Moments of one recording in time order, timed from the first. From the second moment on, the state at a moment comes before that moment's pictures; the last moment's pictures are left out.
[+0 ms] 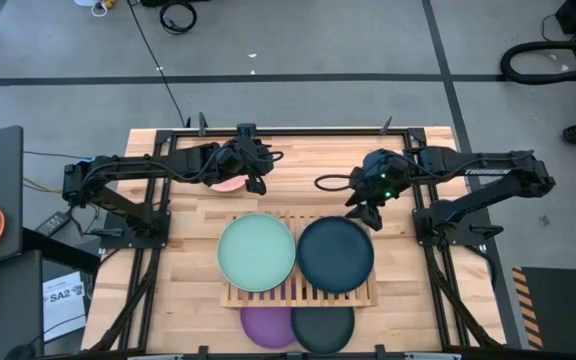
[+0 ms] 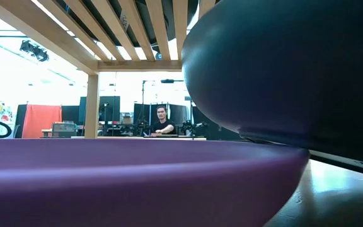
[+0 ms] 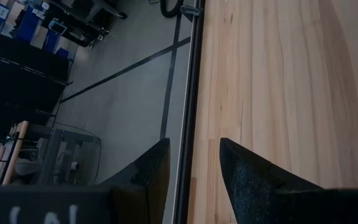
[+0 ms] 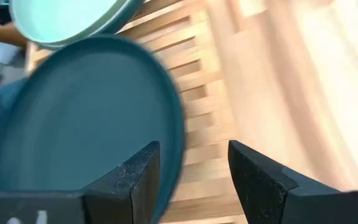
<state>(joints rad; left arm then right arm) 0.17 1.43 1.21 -0.37 -0.52 0.59 -0.04 1.13 1.13 -0.84 -0.20 0.31</state>
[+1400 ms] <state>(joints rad) -0.62 1.43 1.21 0.01 -0.87 0.35 0.05 1.10 1.13 -0.83 -0.04 0.11</state>
